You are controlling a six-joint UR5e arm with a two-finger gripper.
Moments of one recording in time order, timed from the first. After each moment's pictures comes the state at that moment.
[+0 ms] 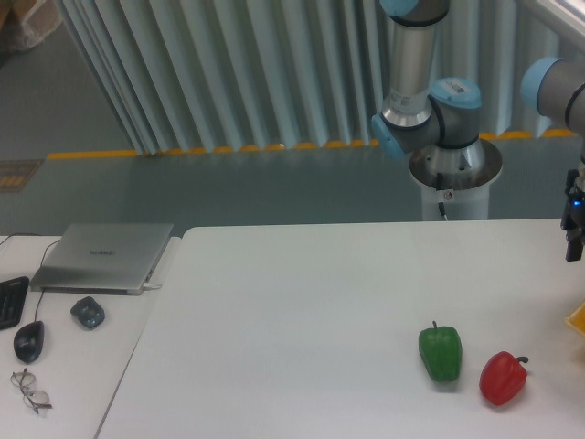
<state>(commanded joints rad) 2.63 -1.83 -1.45 -1.31 1.47 1.84</state>
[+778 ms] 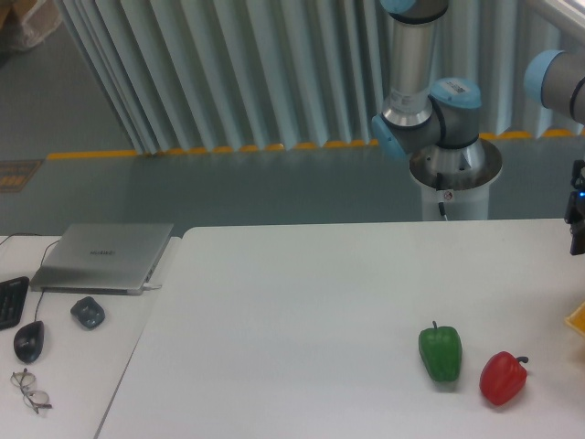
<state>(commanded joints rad) 2.66 -1.81 -1.47 -1.30 1.46 1.82</state>
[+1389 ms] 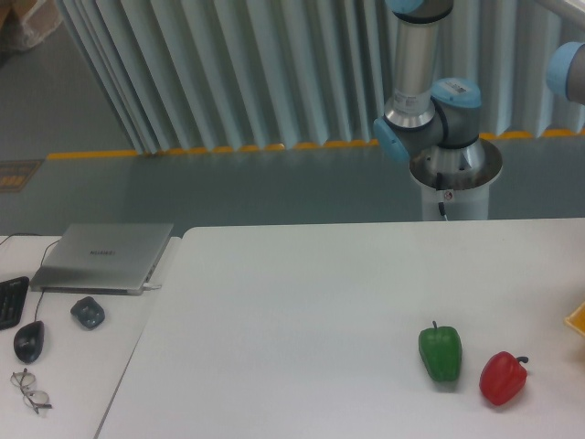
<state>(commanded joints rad) 2.75 -1.82 -1.46 -1.33 1.52 1.90</state>
